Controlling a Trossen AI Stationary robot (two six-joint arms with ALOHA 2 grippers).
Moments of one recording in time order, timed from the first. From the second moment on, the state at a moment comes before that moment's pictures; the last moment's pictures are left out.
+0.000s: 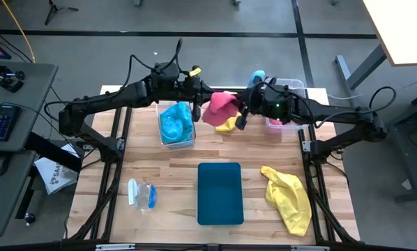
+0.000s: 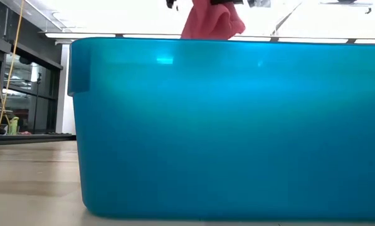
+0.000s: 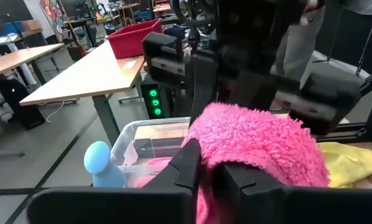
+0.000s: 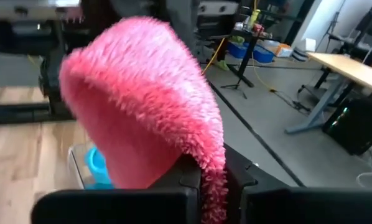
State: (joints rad) left arm 0.30 1.49 1.47 -0.15 0.19 0.21; right arm -0.12 1.28 1.26 -0.22 0.33 -0.15
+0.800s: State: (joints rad) left arm 0.34 1.15 1.16 -0.61 -0.08 -0.02; right arm -0.28 0.90 1.26 -1.00 0.78 0.21
